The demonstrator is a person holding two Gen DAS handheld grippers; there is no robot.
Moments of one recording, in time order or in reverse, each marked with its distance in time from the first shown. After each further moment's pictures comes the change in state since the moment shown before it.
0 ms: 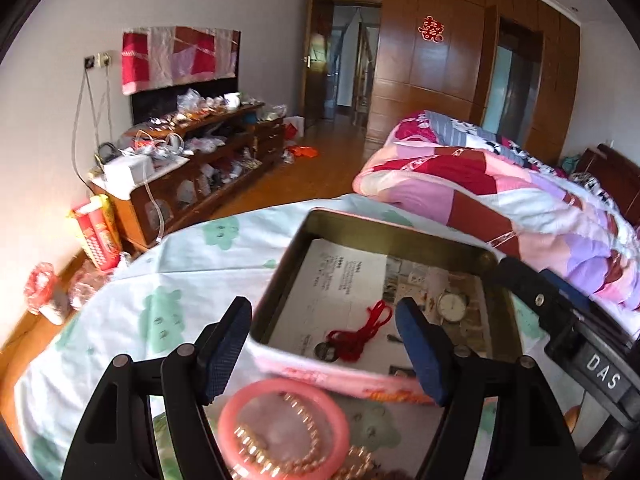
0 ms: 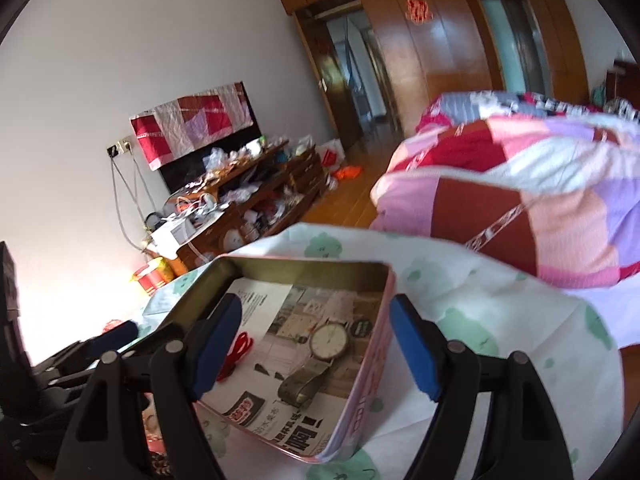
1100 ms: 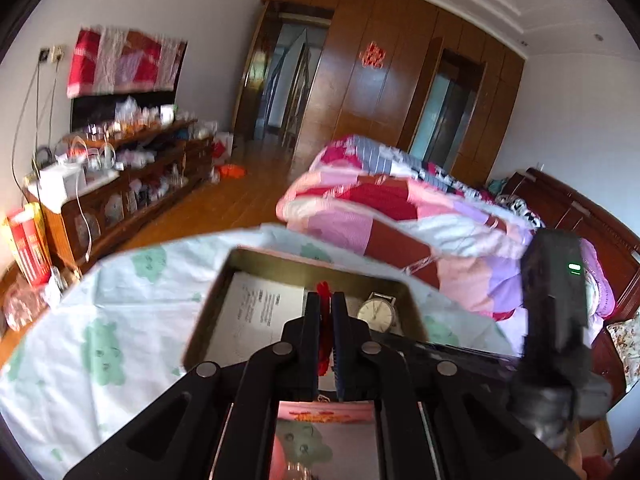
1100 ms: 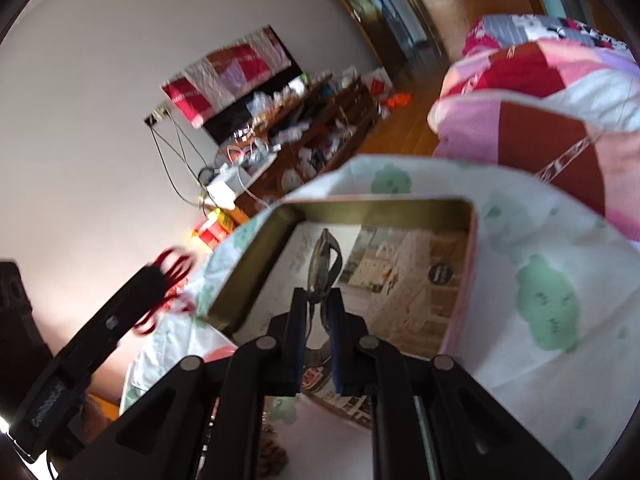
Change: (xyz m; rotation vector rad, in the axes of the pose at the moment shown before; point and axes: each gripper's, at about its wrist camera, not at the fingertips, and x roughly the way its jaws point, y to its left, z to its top) left arm -0.003 0.001 0.011 -0.030 -0.055 -0.330; right arm 0.041 0.006 -0.002 0.098 0.300 0.263
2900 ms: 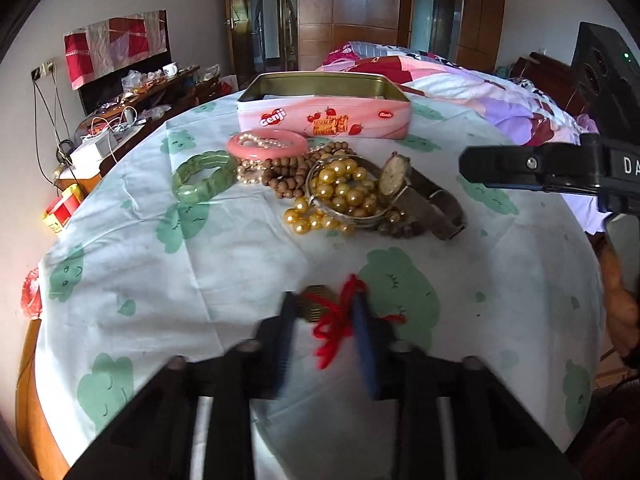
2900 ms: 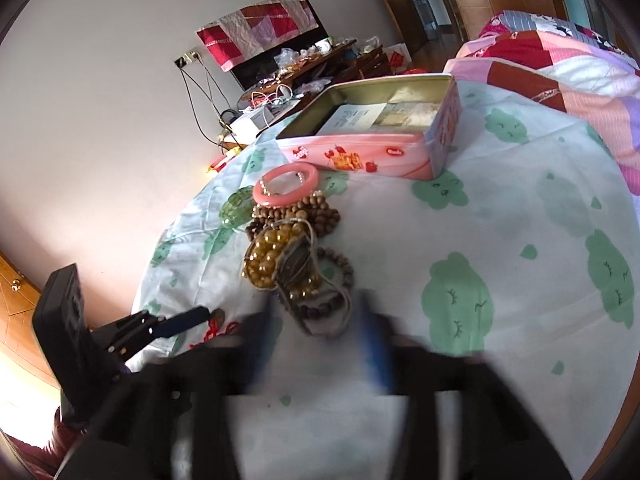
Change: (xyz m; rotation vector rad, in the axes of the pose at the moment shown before) left arm -0.135 -0.018 -0.167 0.218 0.299 0.150; right arm -0.099 0.040 -0.142 -0.106 0.100 -0.008
